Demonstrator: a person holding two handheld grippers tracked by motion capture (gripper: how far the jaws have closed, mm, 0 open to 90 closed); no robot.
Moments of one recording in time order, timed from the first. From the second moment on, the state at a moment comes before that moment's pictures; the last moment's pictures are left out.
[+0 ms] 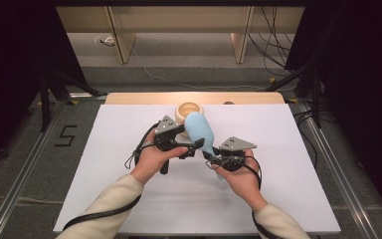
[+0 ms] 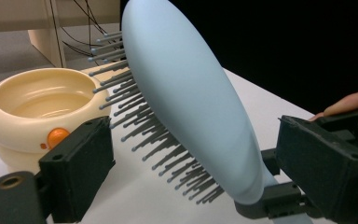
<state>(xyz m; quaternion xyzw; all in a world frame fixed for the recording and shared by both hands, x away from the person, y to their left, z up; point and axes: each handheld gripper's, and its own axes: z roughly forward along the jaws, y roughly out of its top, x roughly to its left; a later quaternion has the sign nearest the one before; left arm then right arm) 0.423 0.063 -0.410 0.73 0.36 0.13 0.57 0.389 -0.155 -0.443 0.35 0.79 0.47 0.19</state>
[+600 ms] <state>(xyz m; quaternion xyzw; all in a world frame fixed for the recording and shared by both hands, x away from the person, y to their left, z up) 0.430 0.053 -0.412 0.71 0.39 0.10 0.59 0.387 -0.153 -0.443 0.35 0.79 0.47 0.19</state>
